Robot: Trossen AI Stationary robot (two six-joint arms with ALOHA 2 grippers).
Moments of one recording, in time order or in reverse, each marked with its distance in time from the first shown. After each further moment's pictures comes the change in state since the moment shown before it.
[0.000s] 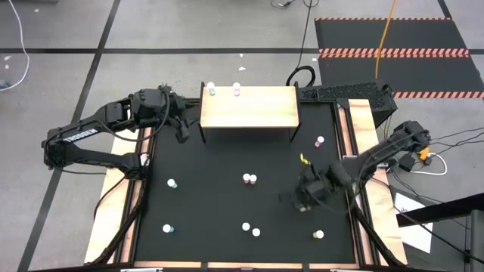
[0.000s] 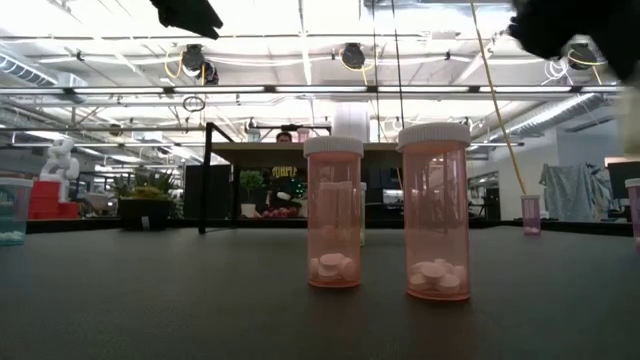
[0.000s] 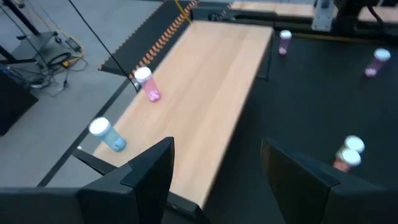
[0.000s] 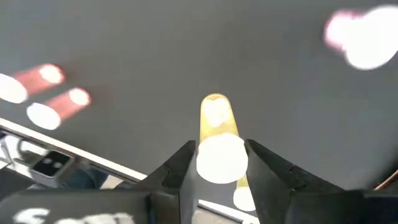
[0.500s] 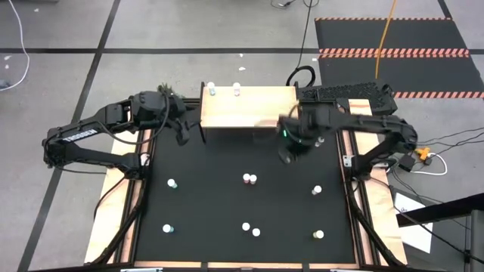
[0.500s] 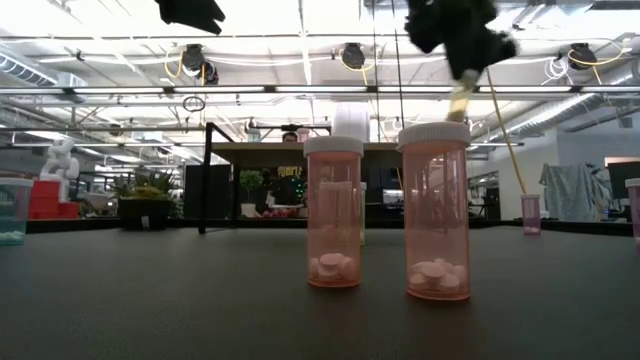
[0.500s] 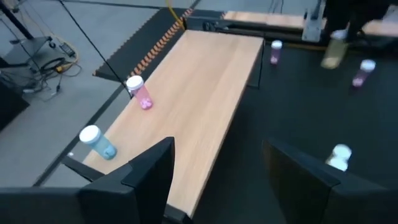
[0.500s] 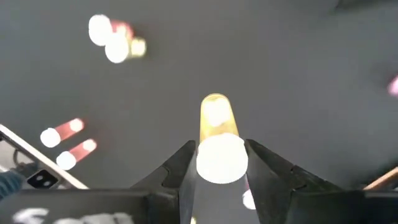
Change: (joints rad) left arm -0.028 0.000 0.000 0.034 -0.004 -0.037; right arm -0.594 0.168 0.428 -0.366 0.001 -0.962
